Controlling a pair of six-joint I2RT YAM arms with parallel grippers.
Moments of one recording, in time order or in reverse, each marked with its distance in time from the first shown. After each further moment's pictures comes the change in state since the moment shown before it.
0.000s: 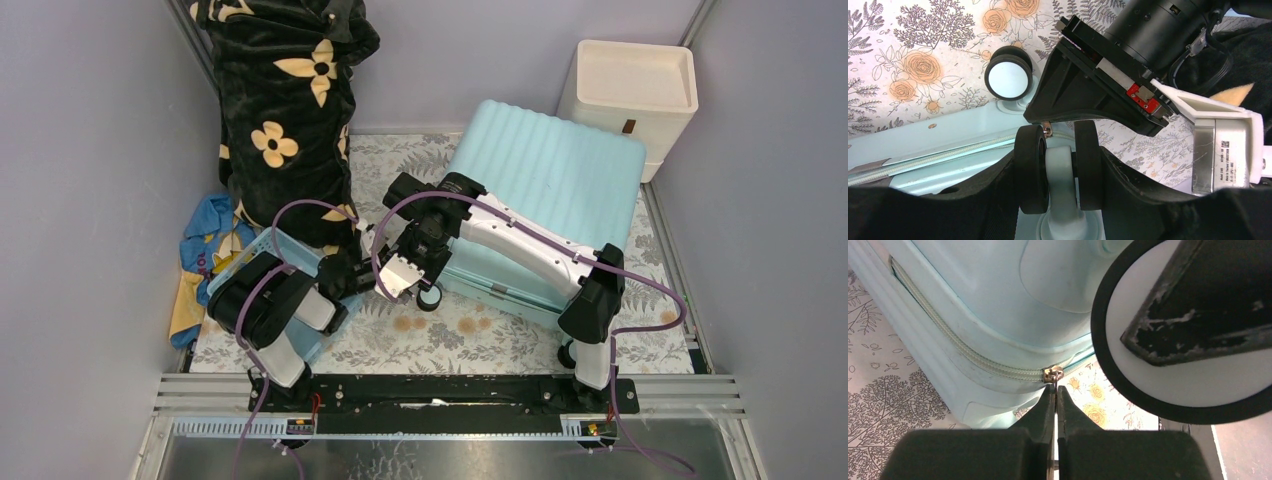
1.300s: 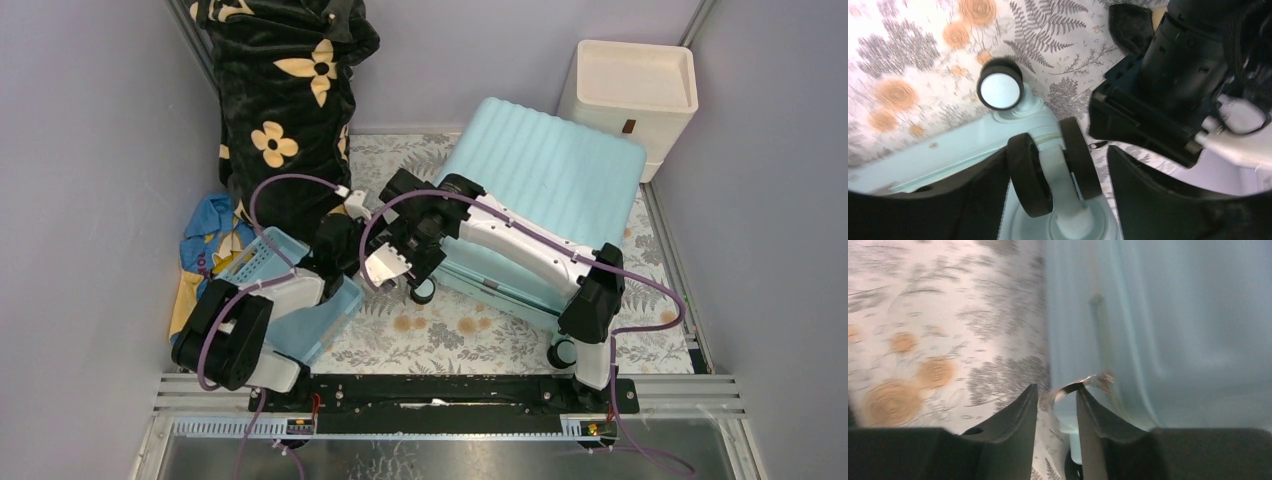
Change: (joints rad) left arm 0.084 -0.257 0.250 -0.867 -0.359 0.068; right arm -0.001 0.000 -0.029 0.142 0.032 0.119
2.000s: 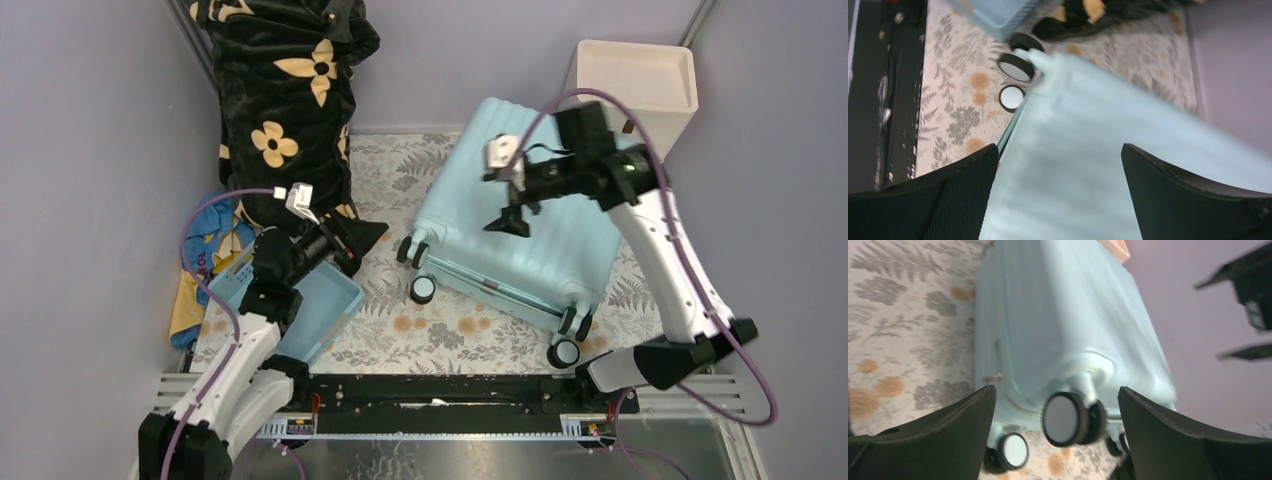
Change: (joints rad) left arm 0.155 -0.597 -0.026 -0.279 0.120 -0.286; right arm -0.484 -0.431 -0.084 0.002 -0.552 0.484
